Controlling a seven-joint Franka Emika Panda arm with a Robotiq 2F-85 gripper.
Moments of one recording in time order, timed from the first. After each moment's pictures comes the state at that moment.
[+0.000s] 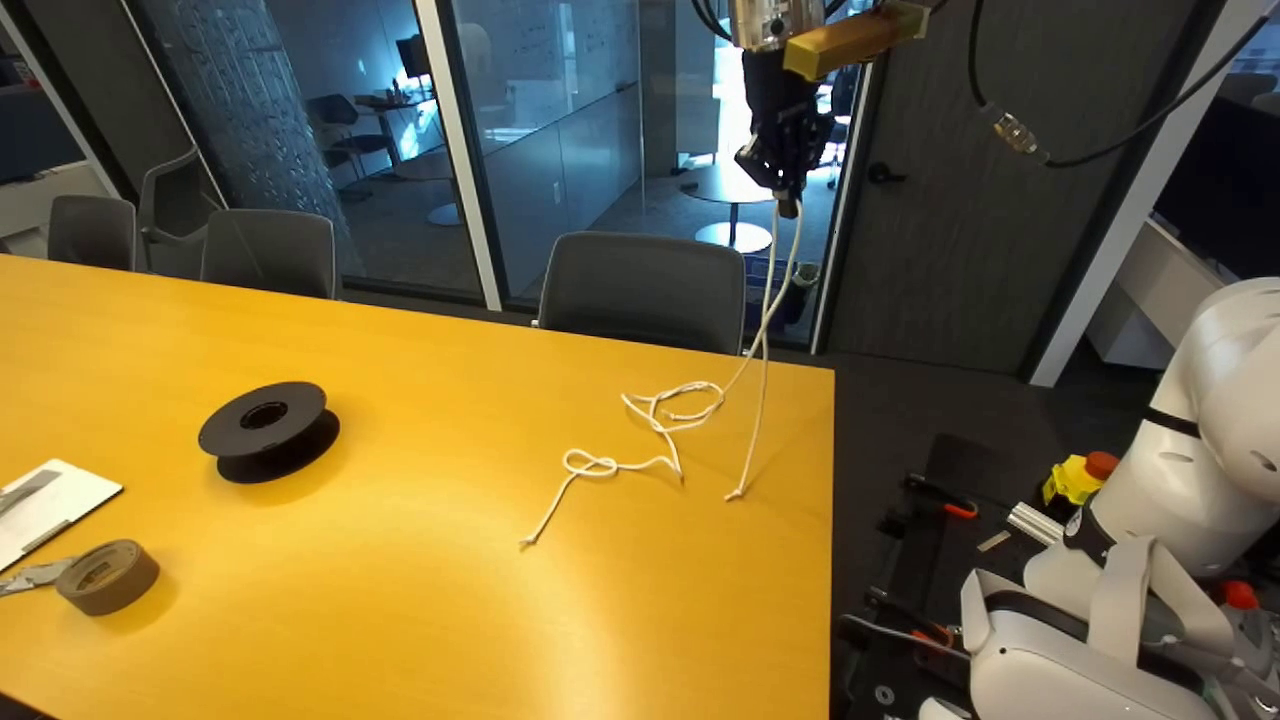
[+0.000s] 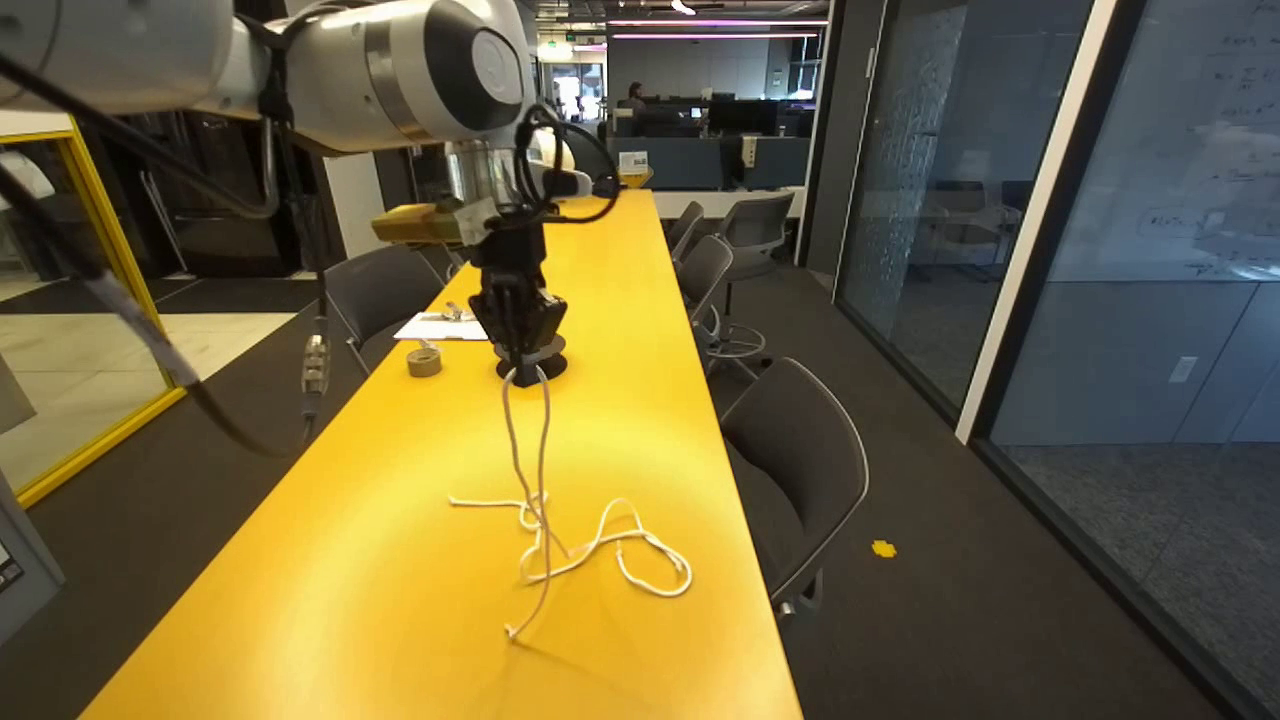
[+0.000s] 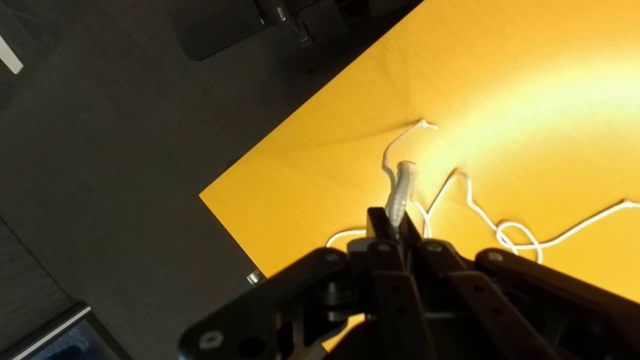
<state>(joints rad) 0.02 -0.25 0.04 -1.98 -0.13 1.57 0.43</state>
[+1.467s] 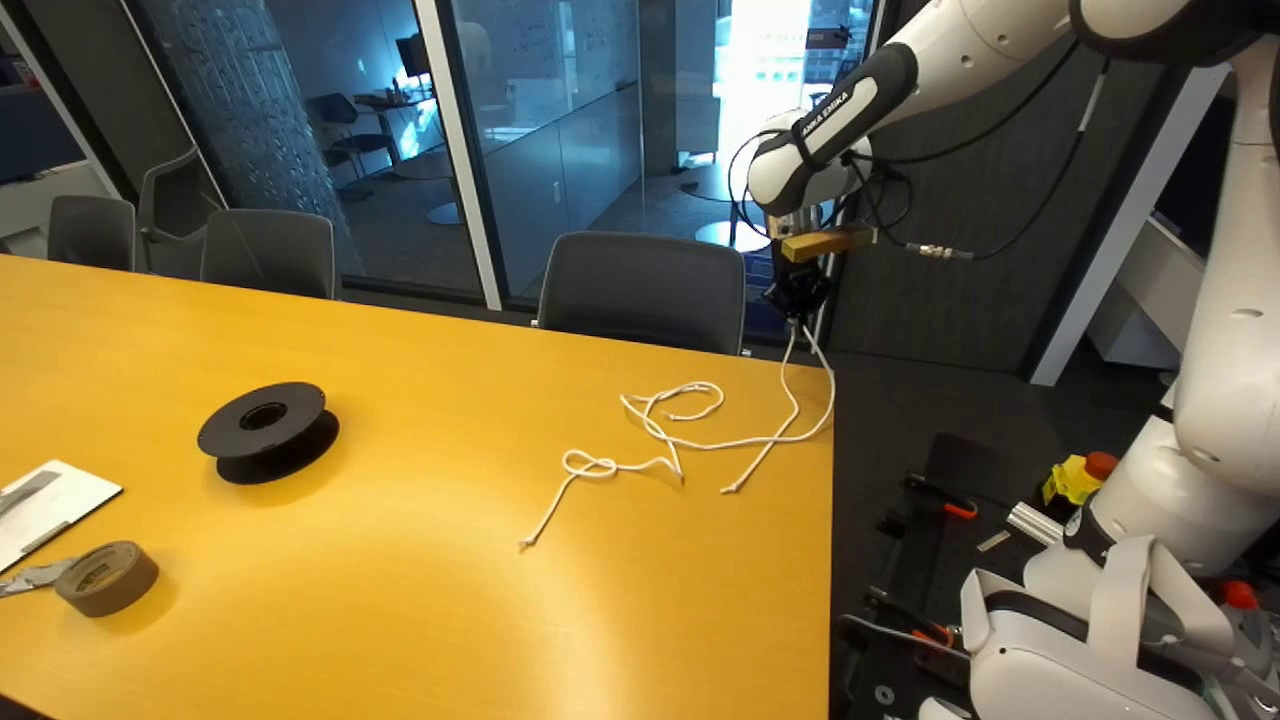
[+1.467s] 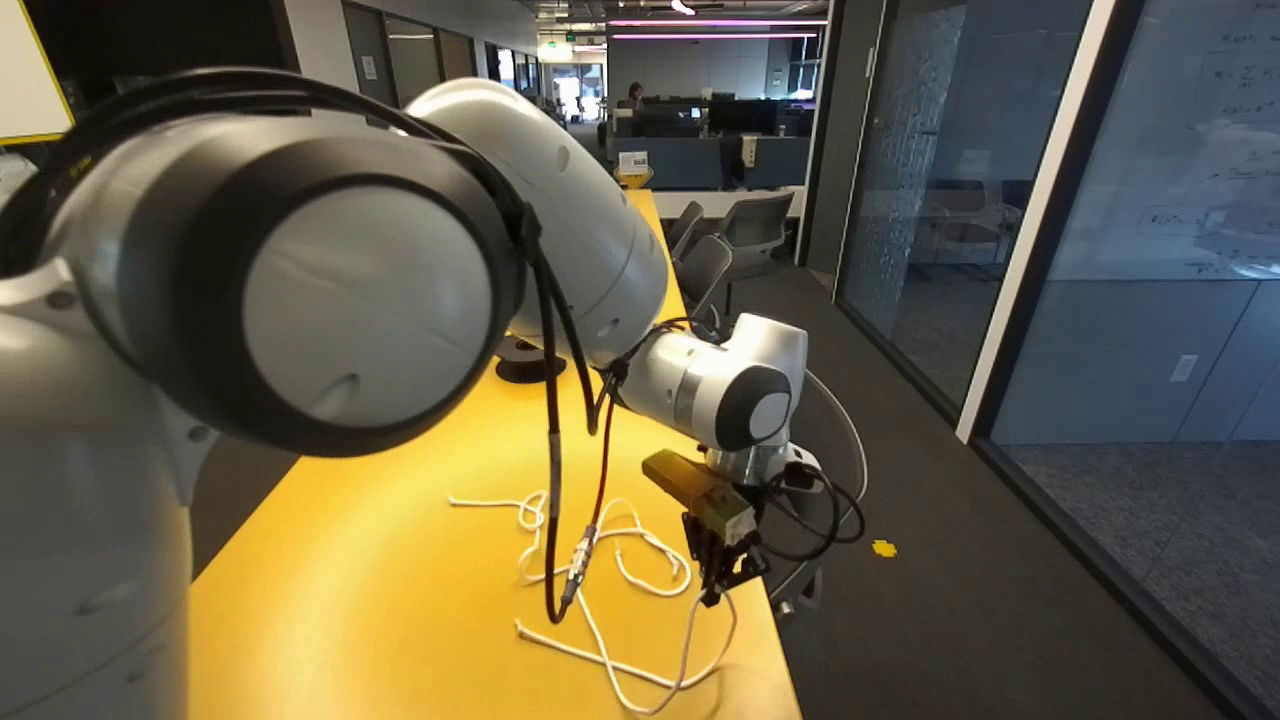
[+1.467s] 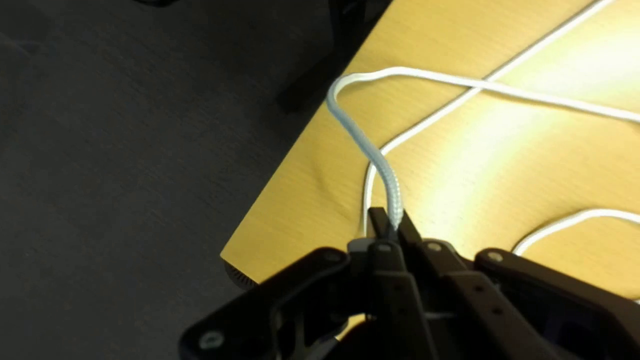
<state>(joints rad) -0.23 0.31 -0.20 -2.04 0.02 2.07 0.21</state>
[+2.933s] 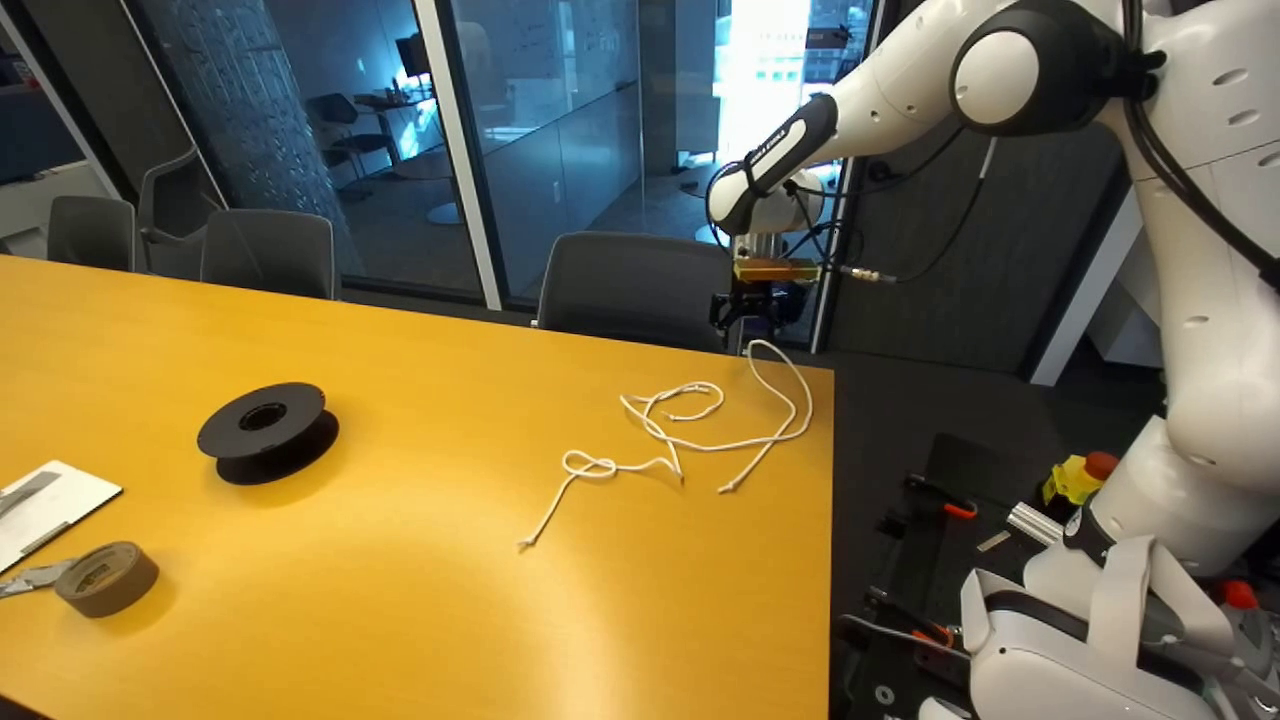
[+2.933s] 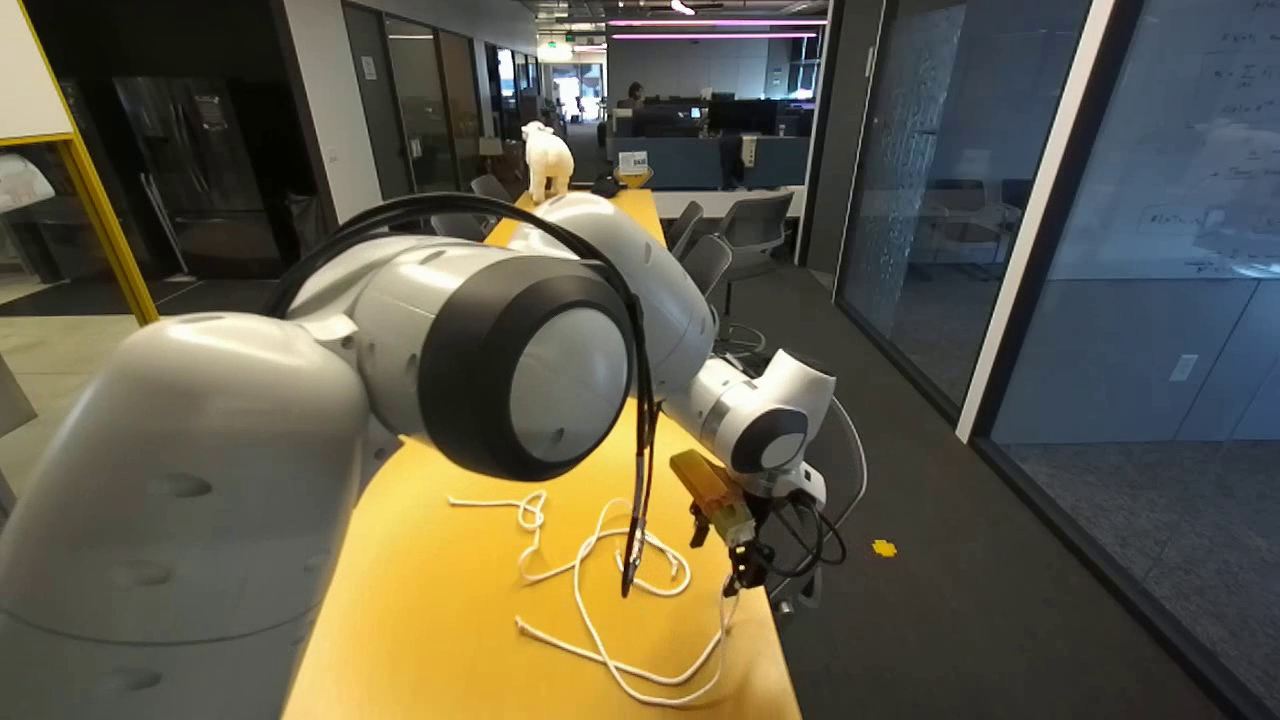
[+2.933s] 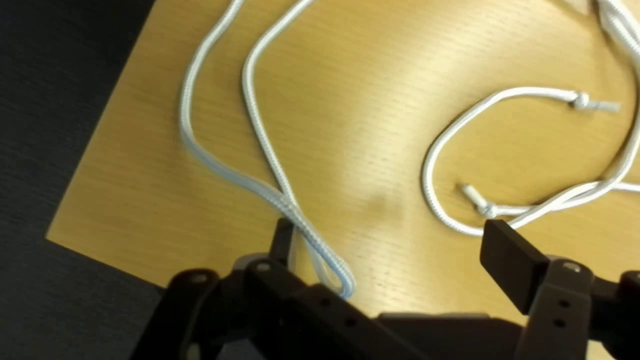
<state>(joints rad) -0.28 0.60 -0.14 -1.78 0.28 2.12 0.20</state>
